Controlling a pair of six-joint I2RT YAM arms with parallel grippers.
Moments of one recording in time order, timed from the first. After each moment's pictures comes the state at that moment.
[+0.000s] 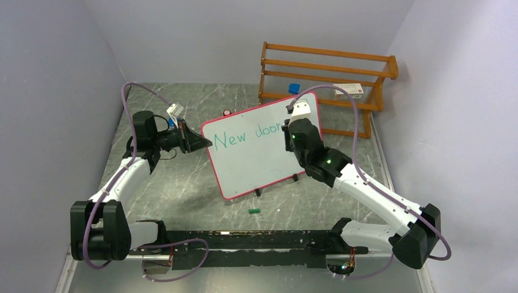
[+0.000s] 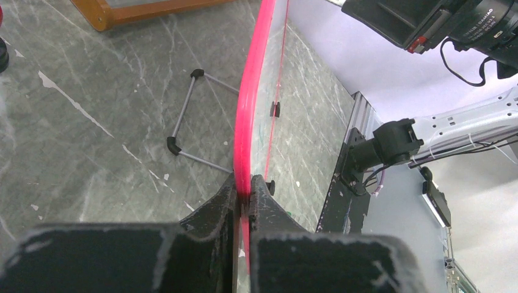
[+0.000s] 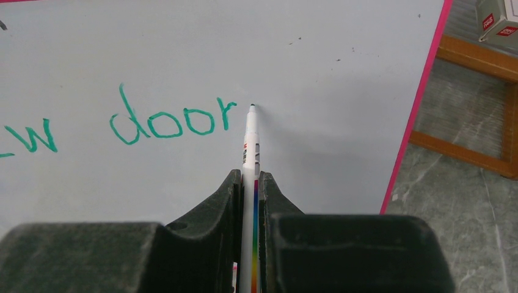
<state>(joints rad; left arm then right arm) -0.02 1.23 0.70 0.14 1.12 -0.34 0.77 1.13 0.99 -0.30 0.55 0.16</state>
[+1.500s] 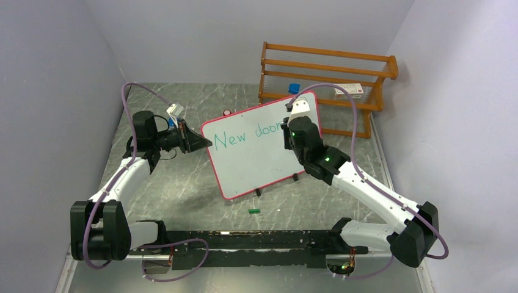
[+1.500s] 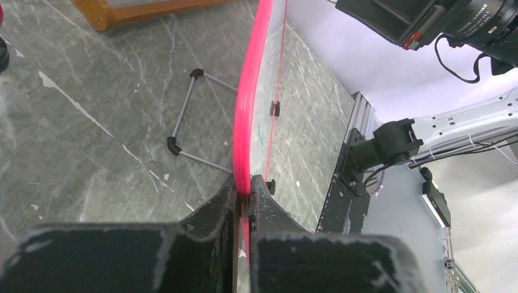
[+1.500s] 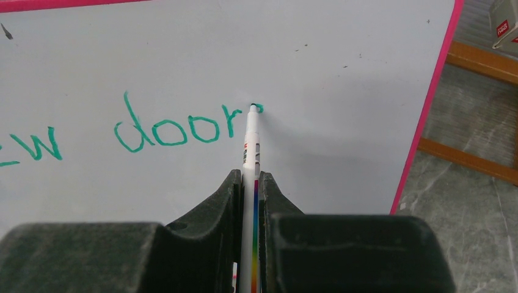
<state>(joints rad) -0.02 1.23 0.70 0.14 1.12 -0.34 0.75 1.15 0.99 -0.27 0.50 0.15</state>
